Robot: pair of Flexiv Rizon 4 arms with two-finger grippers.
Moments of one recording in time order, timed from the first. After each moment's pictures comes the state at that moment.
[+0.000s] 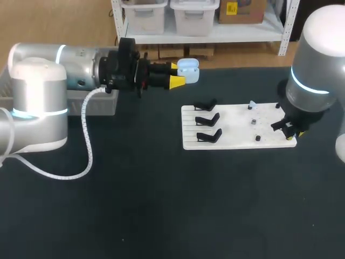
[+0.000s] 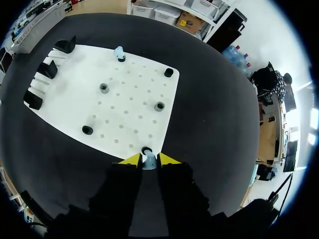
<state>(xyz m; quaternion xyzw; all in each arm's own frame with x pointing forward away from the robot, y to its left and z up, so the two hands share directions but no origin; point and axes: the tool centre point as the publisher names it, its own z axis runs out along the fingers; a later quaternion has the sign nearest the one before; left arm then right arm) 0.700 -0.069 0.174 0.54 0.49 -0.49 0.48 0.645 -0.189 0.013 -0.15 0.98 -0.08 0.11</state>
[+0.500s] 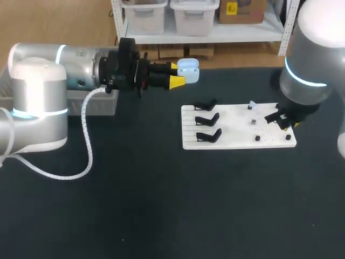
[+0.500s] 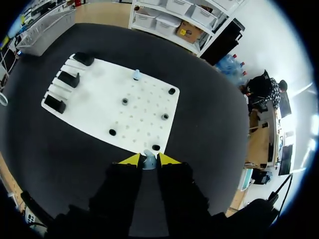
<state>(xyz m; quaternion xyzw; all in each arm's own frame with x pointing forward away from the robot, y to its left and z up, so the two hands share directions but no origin) 0.700 -0.069 0.174 0.54 0.49 -0.49 0.48 0.634 -0.161 0.069 -0.17 0.97 -0.10 0.13</state>
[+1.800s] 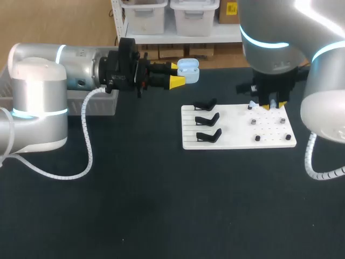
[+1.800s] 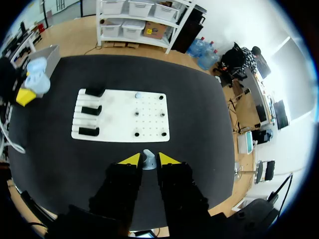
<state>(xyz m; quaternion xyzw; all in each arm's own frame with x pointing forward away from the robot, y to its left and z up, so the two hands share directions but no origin) 0.700 -0.069 0.174 0.54 0.49 -0.49 0.48 0.607 -0.093 0.174 0.01 0.98 -0.12 0.15</state>
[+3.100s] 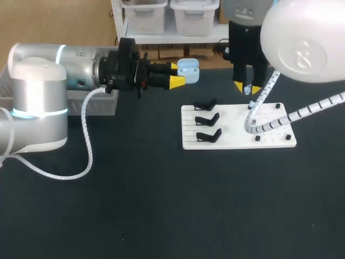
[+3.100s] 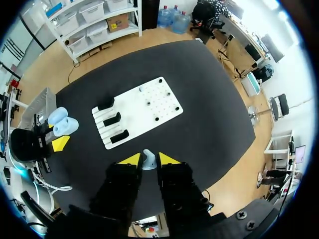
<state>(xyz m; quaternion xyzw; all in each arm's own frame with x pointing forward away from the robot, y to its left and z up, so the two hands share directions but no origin) 0.700 -0.069 0.174 0.54 0.49 -0.49 0.48 0.601 -0.031 0.221 0.23 0.97 -0.05 0.09</state>
